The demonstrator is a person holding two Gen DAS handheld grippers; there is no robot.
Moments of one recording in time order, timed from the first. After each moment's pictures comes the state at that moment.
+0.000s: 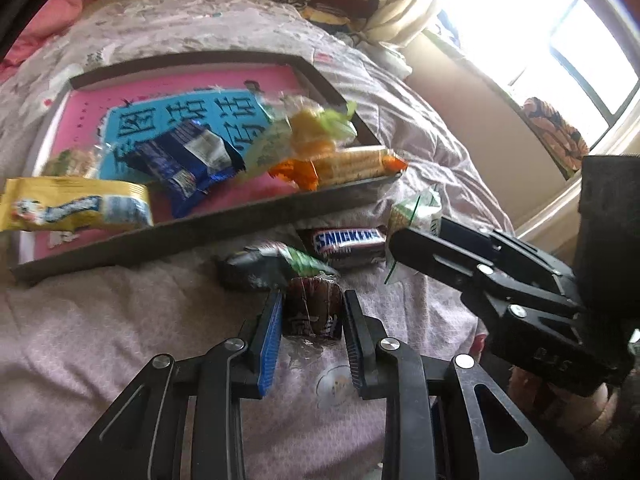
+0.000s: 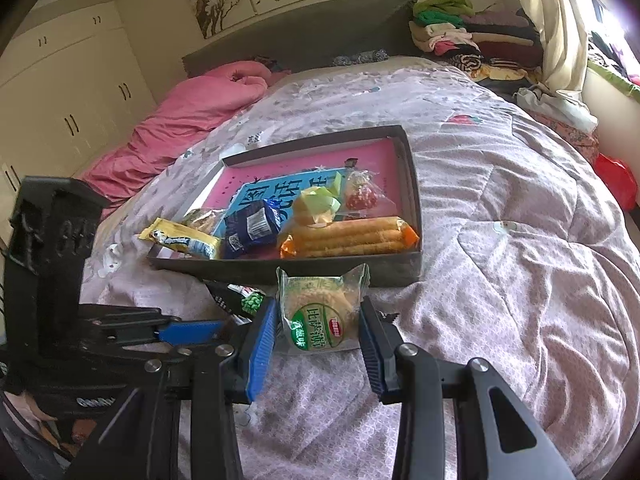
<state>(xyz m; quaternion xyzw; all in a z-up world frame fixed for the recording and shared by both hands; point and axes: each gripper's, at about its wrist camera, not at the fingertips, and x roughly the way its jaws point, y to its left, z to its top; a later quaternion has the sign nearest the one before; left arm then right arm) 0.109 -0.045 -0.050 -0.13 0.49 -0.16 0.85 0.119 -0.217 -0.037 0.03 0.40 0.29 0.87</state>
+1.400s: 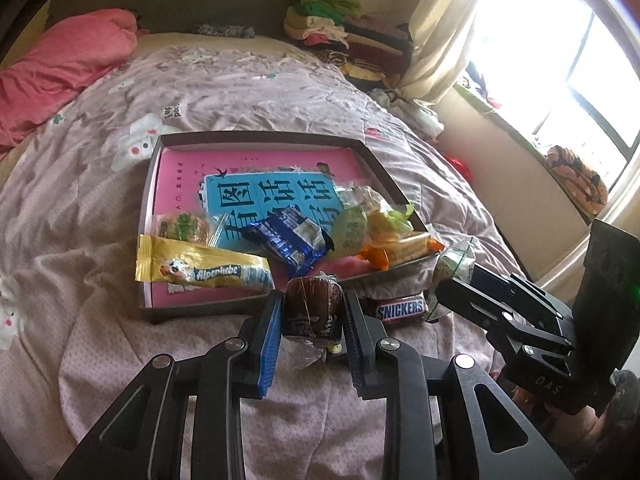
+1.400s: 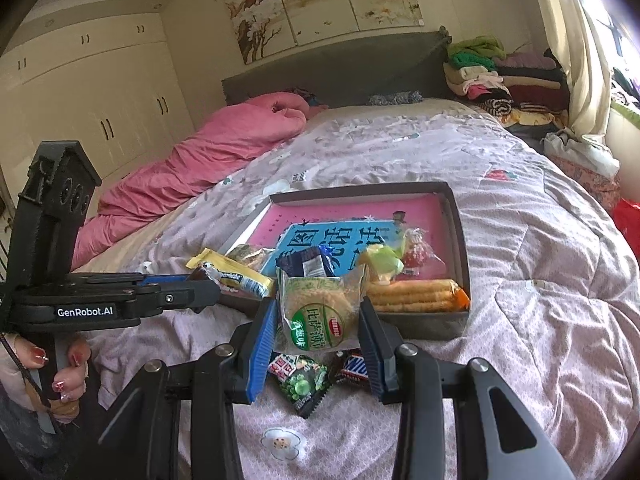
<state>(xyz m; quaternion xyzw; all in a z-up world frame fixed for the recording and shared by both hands) 0.092 0.021 0.000 -0.14 0.42 -0.08 0.89 0.105 -0.193 -0.007 0.02 0.32 0.34 0.88</state>
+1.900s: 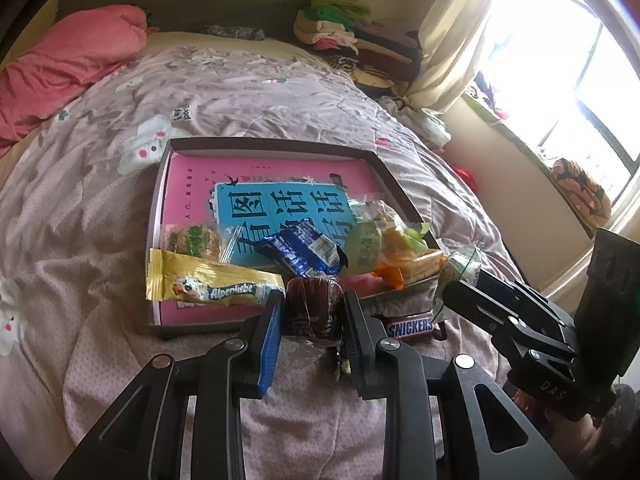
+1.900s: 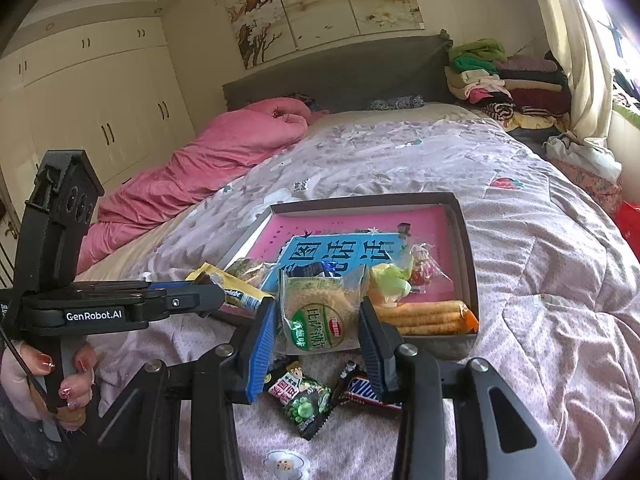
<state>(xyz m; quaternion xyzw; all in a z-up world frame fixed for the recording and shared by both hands) 0.104 0.031 -0.001 -0.15 0.41 -0.07 0.90 0.116 -0.183 -0.002 0.02 0.31 0.34 0.89</state>
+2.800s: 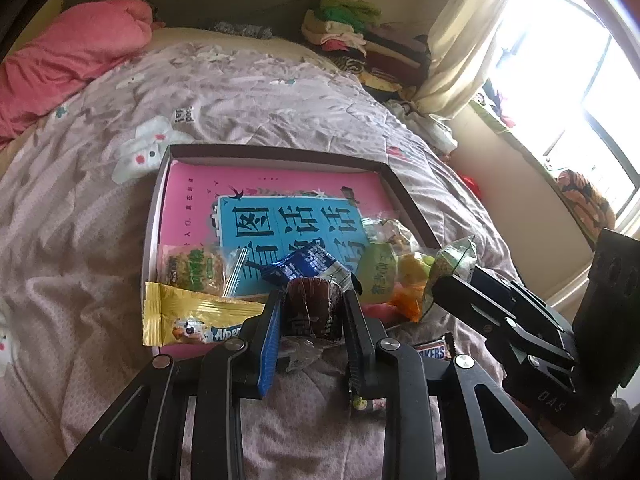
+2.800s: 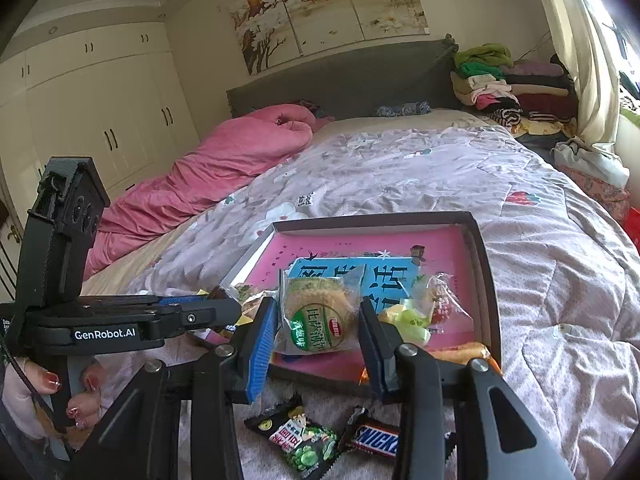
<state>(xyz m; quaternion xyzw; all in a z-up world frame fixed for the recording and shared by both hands) 0.135 0.040 -0.008 -0.17 0.42 -0.06 0.89 0.146 -0.161 -0.002 0.03 0.30 0.35 0.89</state>
